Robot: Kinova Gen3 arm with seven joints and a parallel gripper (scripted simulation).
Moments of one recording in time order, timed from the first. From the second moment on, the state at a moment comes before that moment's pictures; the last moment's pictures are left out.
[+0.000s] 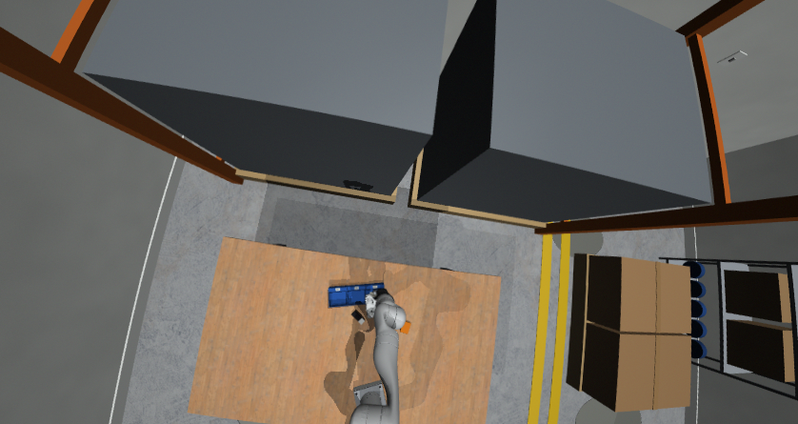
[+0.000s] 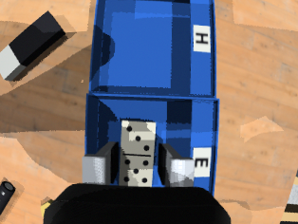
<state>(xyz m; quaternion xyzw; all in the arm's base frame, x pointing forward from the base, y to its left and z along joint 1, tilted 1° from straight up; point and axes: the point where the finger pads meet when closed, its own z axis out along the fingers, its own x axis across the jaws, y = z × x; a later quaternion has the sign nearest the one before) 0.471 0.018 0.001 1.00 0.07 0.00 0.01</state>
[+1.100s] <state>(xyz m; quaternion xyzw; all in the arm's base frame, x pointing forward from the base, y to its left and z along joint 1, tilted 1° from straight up) 0.469 0.018 0.027 1.00 0.07 0.00 0.01</state>
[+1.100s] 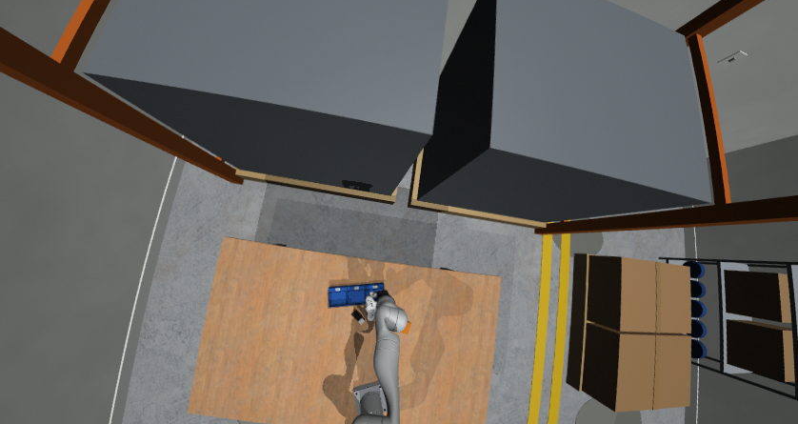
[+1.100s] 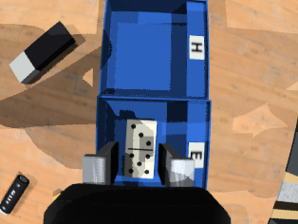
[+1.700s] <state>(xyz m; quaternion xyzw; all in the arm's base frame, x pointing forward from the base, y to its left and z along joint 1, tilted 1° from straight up) 0.469 0.018 0.052 1.00 0.05 0.00 0.01</state>
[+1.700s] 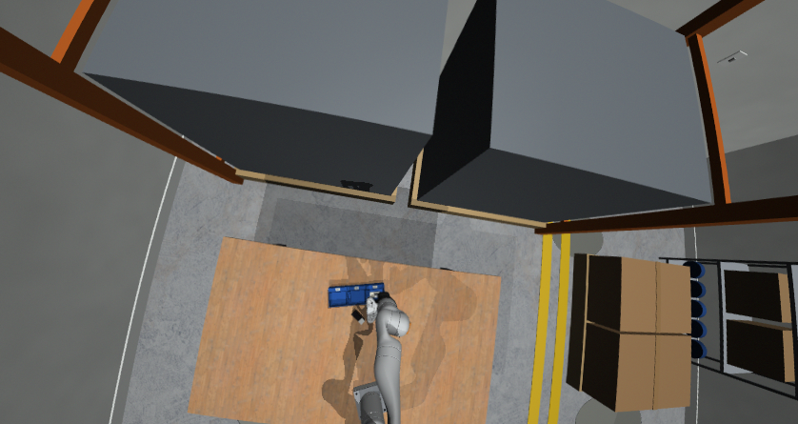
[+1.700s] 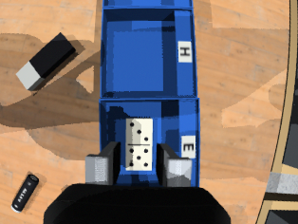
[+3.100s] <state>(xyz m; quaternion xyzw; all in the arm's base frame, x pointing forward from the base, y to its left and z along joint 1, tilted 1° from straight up) 0.351 -0.056 0.061 0.97 -0.24 0.00 0.01</state>
